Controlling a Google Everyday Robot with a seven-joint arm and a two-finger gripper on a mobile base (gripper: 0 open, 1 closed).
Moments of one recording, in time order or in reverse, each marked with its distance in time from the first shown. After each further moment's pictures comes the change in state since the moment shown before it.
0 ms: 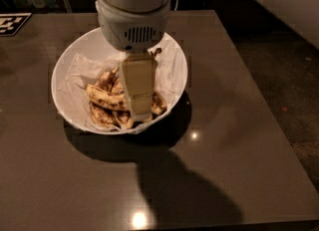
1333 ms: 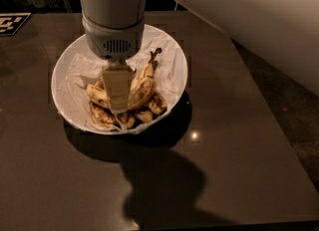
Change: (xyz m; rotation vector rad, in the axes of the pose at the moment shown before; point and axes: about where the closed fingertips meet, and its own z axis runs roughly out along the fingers) arm -0.021 -0.018 0.046 -0.050 -0.016 0.073
